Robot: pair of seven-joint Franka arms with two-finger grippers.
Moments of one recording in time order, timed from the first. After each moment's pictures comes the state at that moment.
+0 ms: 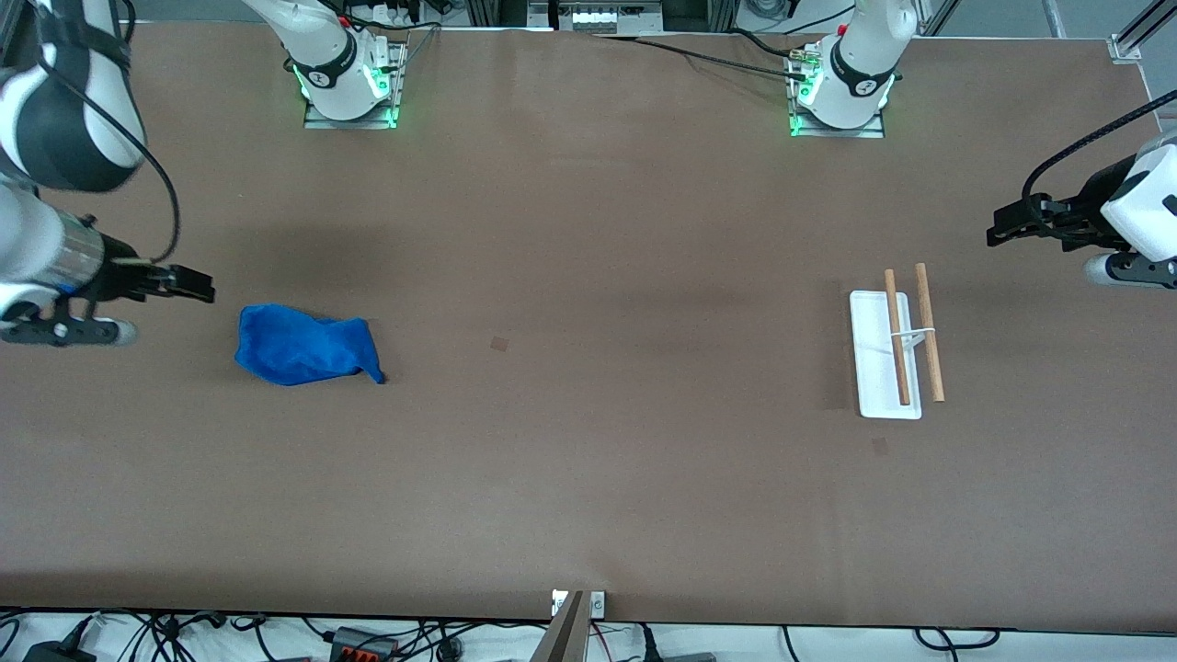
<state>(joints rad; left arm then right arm) 0.07 0.08 -0.03 -1.57 -0.05 1.49 0.07 -0.03 0.23 0.01 -1.71 -0.03 1.78 -0.02</state>
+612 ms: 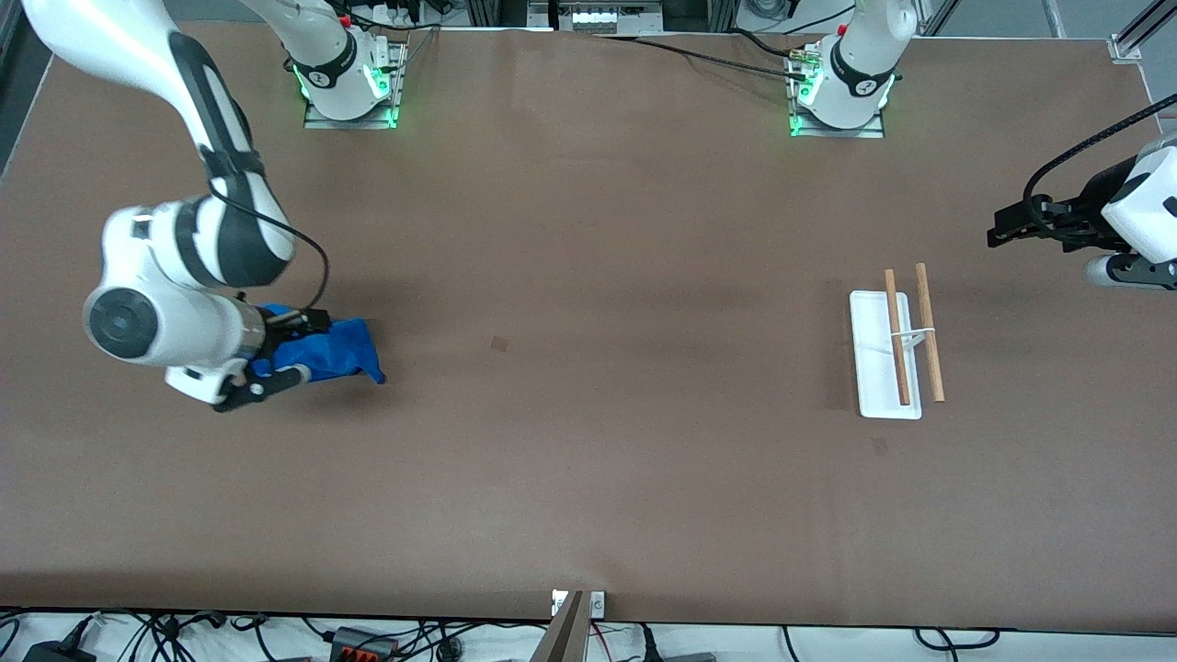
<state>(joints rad) 0.07 0.08 -0.03 -1.57 -0.05 1.49 0.07 0.10 0.55 0.05 -1.60 -0.03 1.88 -0.33</state>
